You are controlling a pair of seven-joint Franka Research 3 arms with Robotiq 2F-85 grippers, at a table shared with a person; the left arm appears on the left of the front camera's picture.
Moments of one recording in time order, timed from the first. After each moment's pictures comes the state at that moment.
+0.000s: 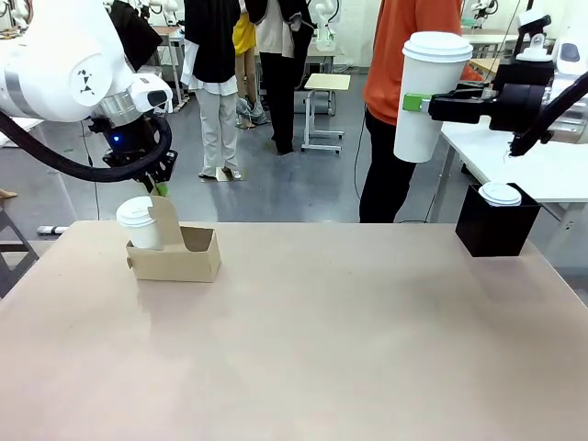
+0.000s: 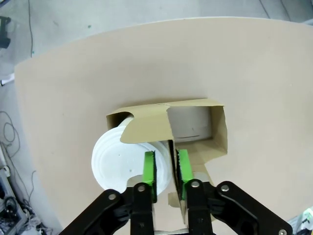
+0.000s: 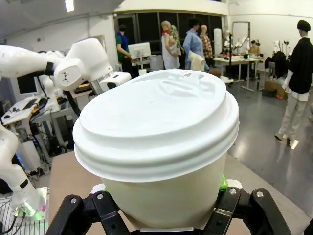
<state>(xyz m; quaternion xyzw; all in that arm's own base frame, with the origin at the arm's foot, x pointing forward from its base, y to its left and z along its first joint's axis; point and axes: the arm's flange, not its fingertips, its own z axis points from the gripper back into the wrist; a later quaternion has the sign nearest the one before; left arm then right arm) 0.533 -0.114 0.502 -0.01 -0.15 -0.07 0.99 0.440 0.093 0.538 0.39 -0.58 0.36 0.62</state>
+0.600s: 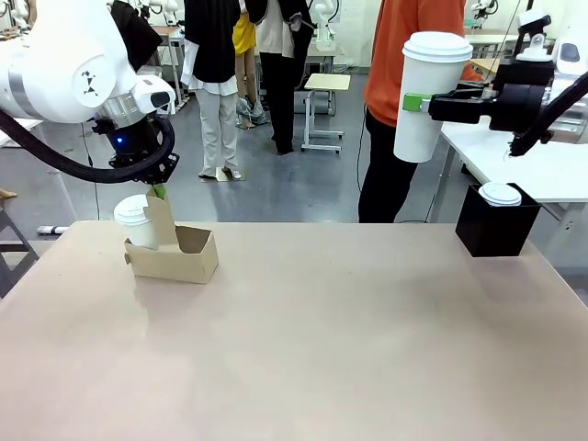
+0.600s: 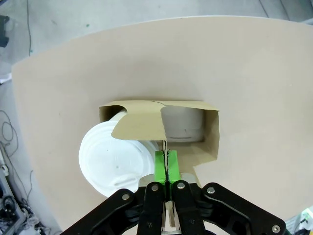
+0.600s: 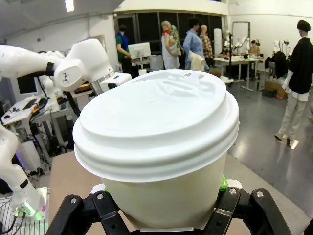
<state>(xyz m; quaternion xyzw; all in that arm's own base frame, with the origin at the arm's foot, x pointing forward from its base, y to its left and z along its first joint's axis) 0.533 -0.117 0.500 -0.02 -0.15 -0.07 0.99 0.440 0.093 0.538 0.39 -0.58 0.36 0.62</state>
